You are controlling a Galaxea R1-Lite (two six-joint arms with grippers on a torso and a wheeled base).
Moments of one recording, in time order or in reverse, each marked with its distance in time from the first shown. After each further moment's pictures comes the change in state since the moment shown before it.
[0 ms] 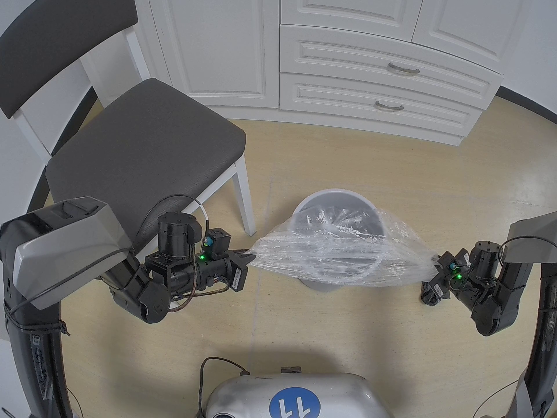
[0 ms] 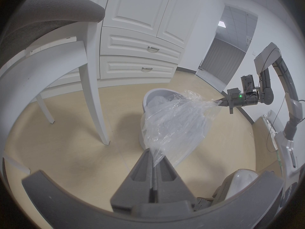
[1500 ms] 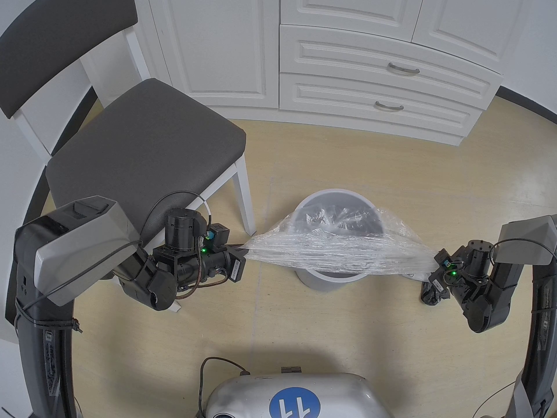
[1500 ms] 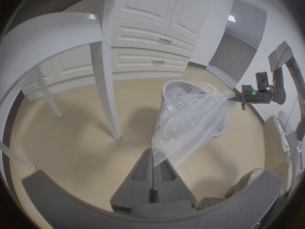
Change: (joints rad) left arm 0.041 0.084 -0.149 0.104 0.079 0.004; right arm 0.003 0.067 -0.093 0.000 -0.179 -0.070
